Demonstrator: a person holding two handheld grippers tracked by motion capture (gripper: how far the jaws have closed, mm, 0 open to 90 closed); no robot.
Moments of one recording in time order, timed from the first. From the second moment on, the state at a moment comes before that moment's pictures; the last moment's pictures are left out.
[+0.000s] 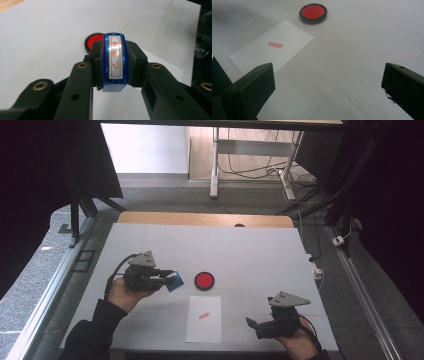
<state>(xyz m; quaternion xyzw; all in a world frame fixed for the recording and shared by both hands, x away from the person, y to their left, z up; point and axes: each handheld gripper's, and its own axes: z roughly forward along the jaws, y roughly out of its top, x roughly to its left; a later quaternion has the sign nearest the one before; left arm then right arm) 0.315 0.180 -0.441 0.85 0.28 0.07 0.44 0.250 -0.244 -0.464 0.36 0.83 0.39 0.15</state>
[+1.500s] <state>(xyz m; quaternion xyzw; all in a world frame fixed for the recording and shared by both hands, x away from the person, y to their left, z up) 0.341 0.204 -0.488 0.84 0.39 0.09 0.36 0.237 -0.275 -0.461 0.40 0.82 0.38 0.17</state>
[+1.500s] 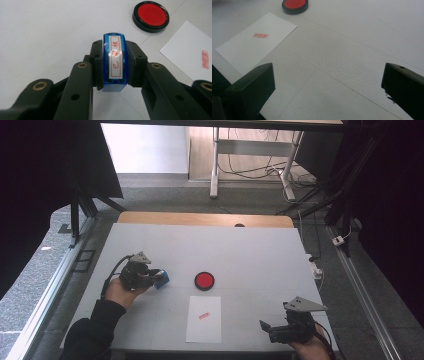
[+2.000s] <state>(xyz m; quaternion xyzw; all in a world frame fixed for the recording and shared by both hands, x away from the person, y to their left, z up) 0.341 0.200 -0.501 0.86 0.39 0.10 0.32 0.238 -0.273 -0.461 0.40 0.82 0.37 0.17</state>
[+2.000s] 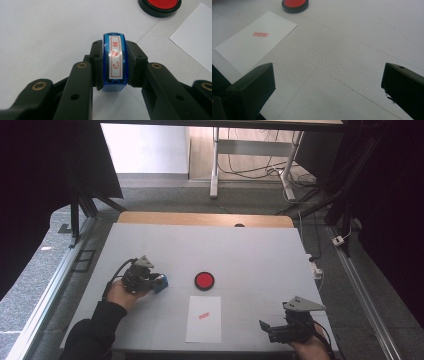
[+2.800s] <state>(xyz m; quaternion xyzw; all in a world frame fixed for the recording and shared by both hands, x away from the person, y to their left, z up) 0.338 0.204 -0.485 0.83 0.39 0.08 0.38 0.238 -0.273 -0.462 0.40 0.82 0.37 0.16</state>
